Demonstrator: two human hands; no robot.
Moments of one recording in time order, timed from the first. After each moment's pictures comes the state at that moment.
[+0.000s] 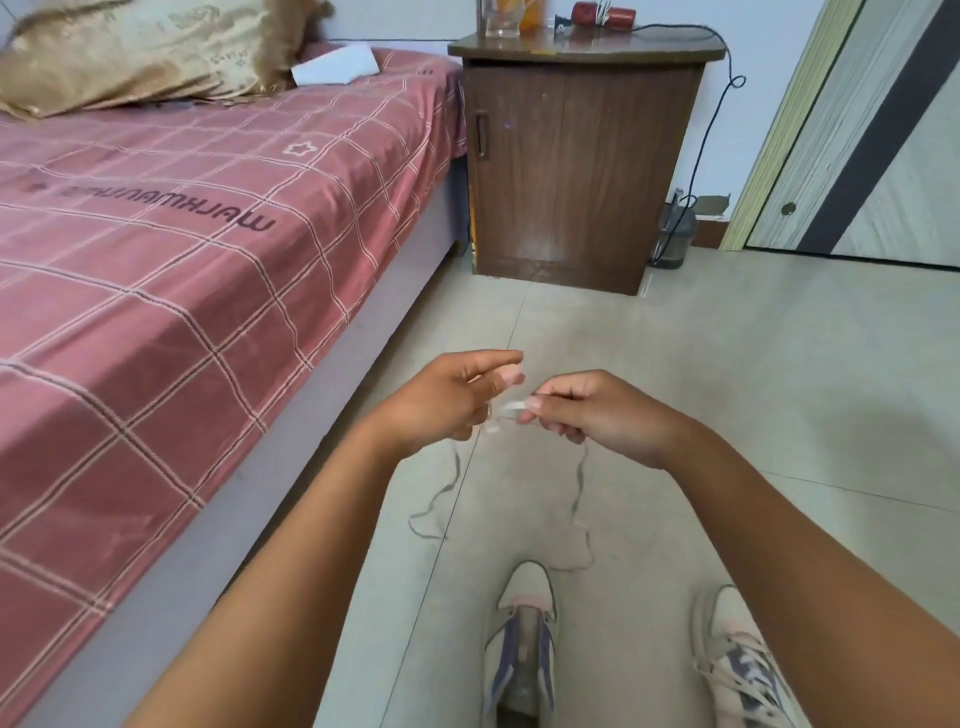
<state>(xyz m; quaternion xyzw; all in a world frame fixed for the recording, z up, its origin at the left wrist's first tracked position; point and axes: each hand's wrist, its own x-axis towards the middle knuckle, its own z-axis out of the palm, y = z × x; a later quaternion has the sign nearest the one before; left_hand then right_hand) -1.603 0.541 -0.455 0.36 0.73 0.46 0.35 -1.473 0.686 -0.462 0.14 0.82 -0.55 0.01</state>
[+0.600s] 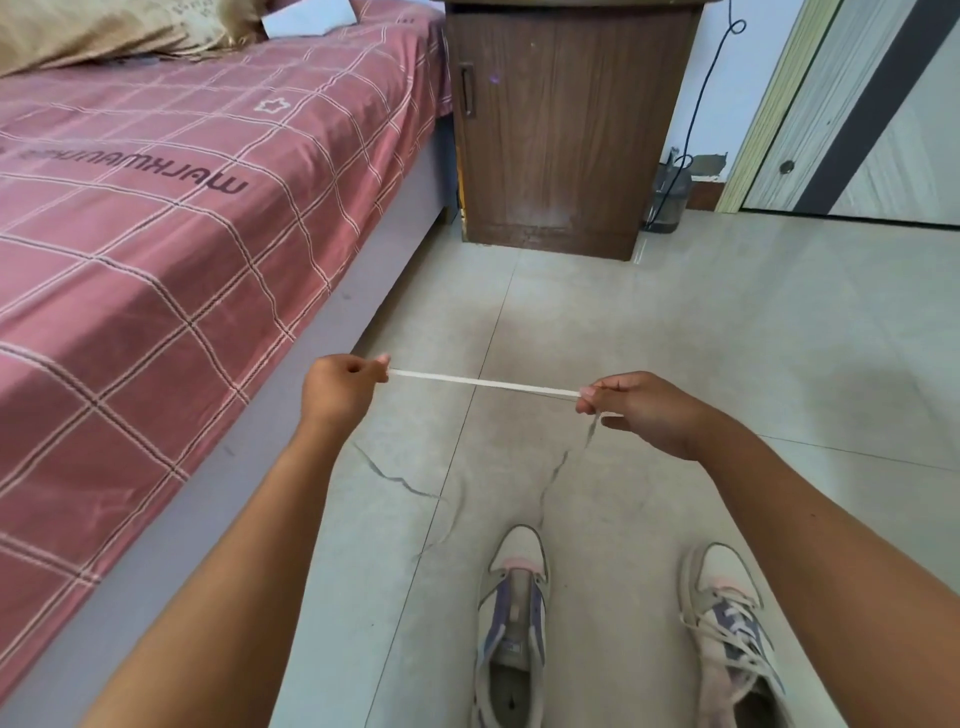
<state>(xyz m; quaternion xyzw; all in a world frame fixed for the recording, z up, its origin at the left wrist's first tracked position) -1.656 0.503 -0.520 0.09 0.89 0.43 0.11 -1.442 0.733 -0.523 0.28 0.76 -0.59 0.01</state>
